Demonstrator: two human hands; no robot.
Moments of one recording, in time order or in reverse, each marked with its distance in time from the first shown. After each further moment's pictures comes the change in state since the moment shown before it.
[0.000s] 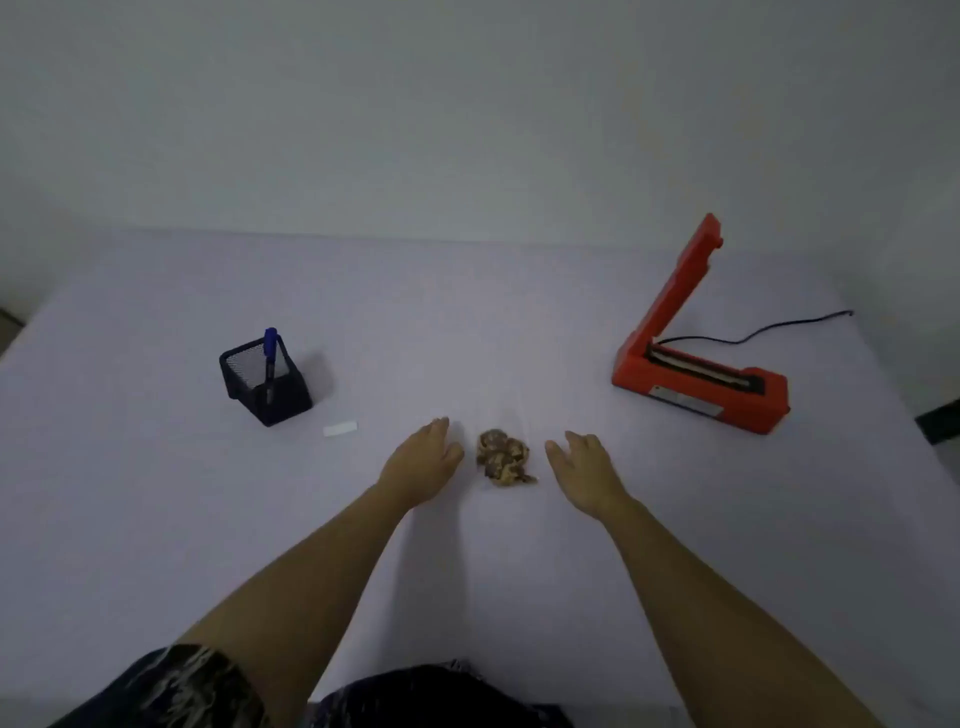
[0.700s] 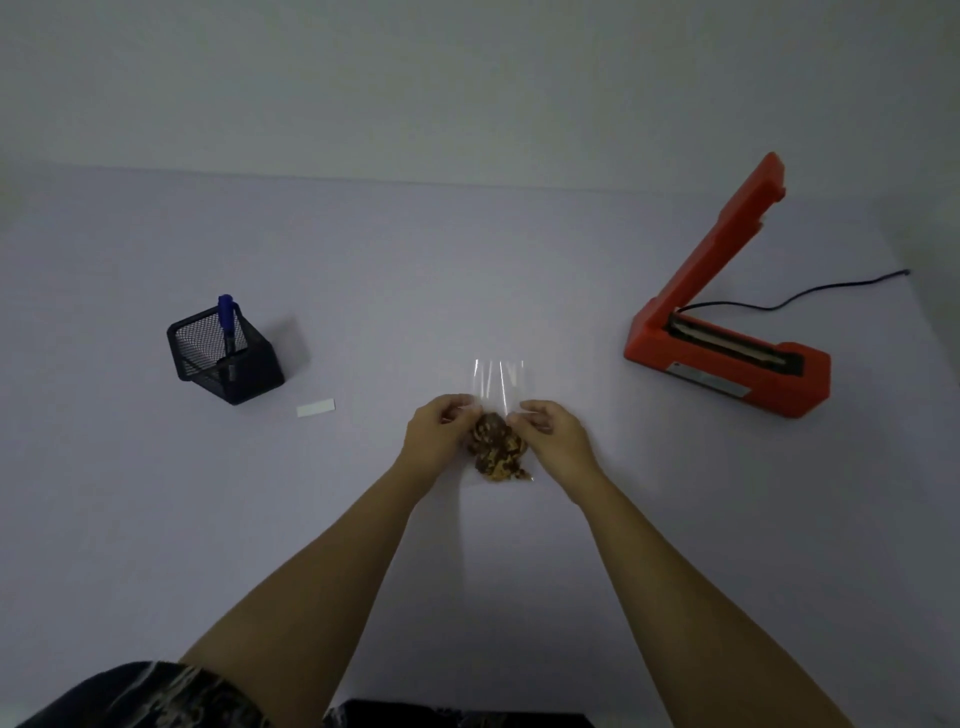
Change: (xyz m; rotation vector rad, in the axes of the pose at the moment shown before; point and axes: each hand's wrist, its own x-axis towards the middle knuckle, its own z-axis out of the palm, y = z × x) left_hand 0.043 0.011 0.034 -0.734 0.143 -0.142; right_hand 0.038 -0.013 0.023 0.573 -0.038 0.032
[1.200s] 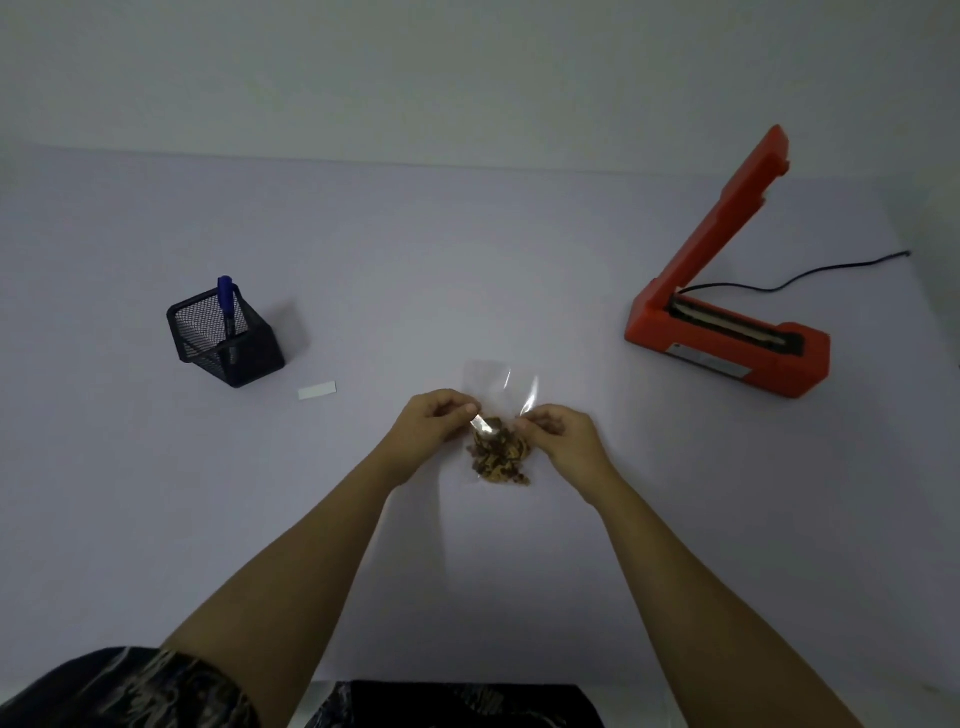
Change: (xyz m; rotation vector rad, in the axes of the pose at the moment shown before) left_hand -0.010 -0.007 -0.022 -0.068 -0.261 0.035; right_hand -0.017 0.019 -0.009 0.112 -0.076 -0.106
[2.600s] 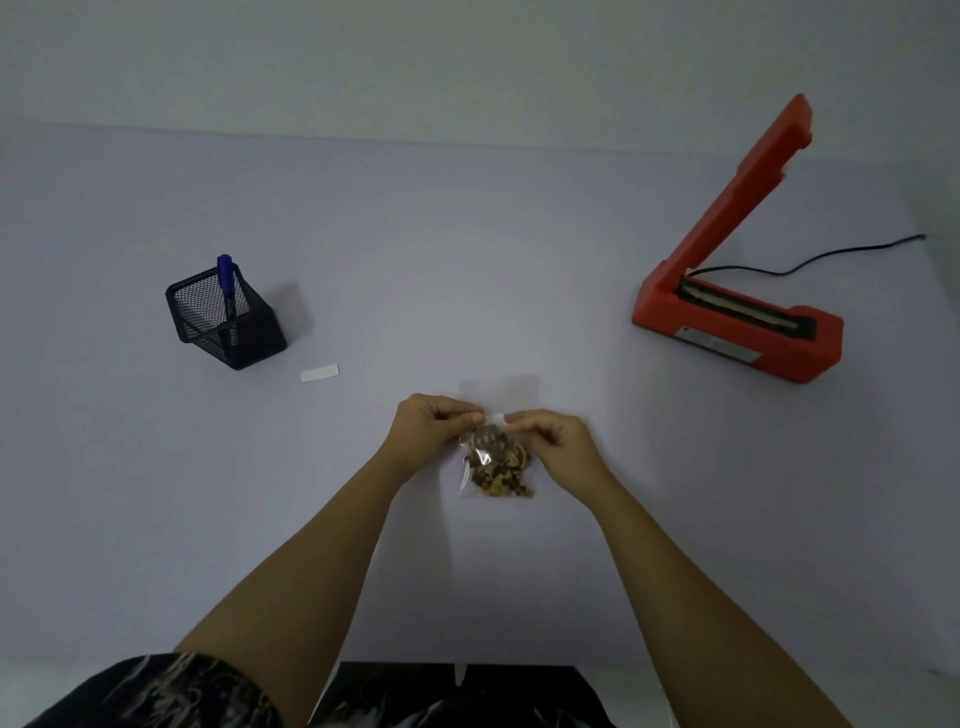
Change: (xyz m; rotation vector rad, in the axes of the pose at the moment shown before) left_hand -0.008 -0.020 0.000 0.100 0.086 0.061; right_hand -0.012 0.019 0.010 -0.105 -0.113 -0.155
